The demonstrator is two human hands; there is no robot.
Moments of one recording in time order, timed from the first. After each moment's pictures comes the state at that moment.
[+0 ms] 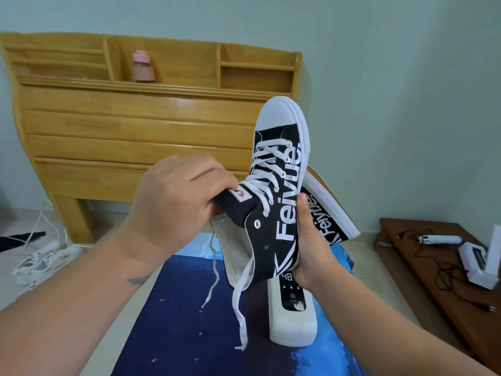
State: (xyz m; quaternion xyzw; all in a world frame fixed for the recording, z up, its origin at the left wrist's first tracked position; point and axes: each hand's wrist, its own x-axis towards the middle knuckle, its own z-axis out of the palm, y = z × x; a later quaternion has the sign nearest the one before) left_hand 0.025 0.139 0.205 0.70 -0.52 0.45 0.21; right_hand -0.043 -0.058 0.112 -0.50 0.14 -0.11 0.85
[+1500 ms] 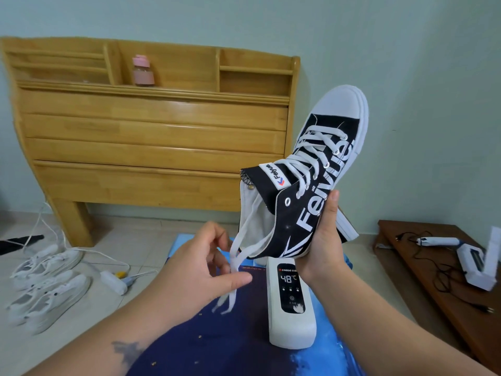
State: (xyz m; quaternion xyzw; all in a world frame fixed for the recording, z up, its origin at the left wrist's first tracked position) left_hand -0.011 0.145 0.133 0.81 -0.32 -0.07 0.48; right_hand -0.046 -0.060 0.123 -0.39 0.13 -0.21 0.89
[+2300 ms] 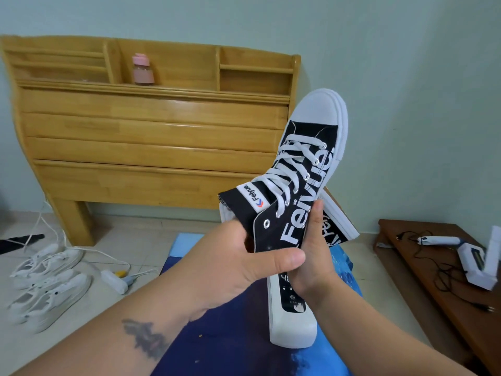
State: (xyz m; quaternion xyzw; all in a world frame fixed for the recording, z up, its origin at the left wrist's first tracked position) left_hand -0.036 0.113 0.177 0.67 -0.40 -0.23 0.58; right_hand -0.049 -0.049 0.110 -0.47 0.09 -0.20 0.85
